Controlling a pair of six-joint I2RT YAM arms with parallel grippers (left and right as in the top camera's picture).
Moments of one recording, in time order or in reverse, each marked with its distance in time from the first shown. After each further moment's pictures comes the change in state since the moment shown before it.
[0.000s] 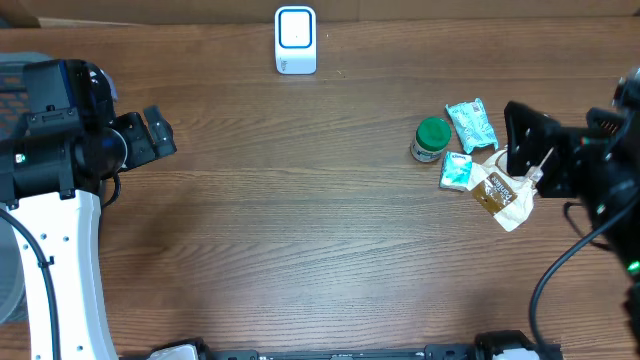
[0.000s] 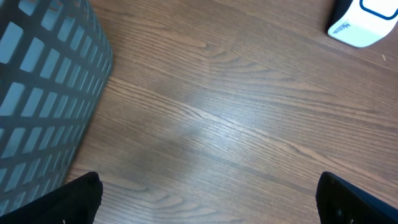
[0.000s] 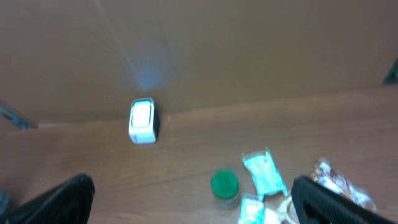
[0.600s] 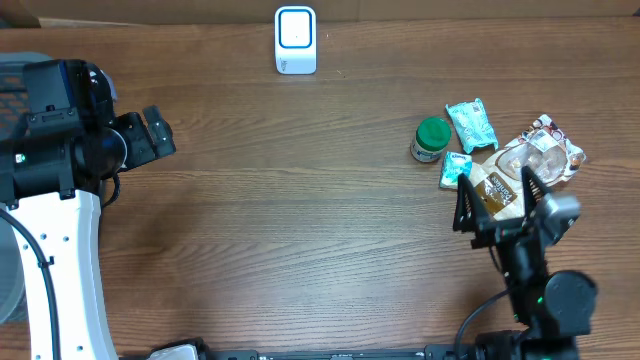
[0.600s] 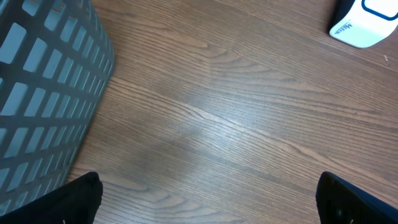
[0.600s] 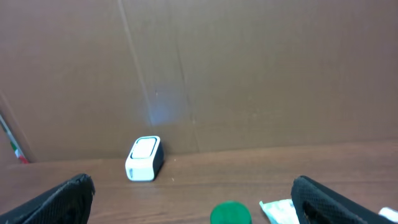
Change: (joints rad) left arm 0.000 0.000 0.000 0.000 -0.006 0.000; right arm -0.016 -0.725 -1.364 1.104 -0.058 -0.008
